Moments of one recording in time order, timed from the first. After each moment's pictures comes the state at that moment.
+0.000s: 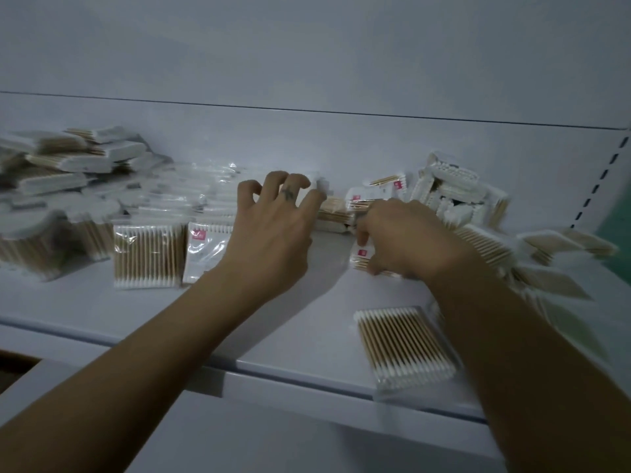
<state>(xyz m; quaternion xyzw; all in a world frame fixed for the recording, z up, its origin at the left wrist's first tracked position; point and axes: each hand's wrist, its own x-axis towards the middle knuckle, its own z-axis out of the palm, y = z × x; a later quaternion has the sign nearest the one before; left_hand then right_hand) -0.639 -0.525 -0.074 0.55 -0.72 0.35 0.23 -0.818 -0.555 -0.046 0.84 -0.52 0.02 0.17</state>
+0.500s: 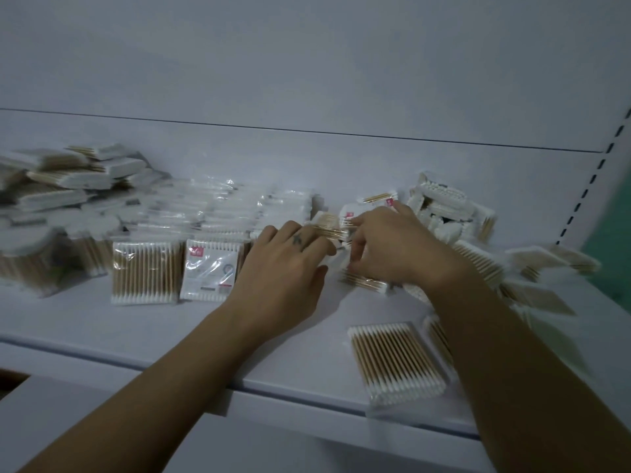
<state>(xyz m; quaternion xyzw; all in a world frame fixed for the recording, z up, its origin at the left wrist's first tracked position) -0.649 -0.517 -0.094 0.44 -0.79 0.28 0.33 -0.823 -0.564 -0.043 0.85 -0.51 0.08 0.13</state>
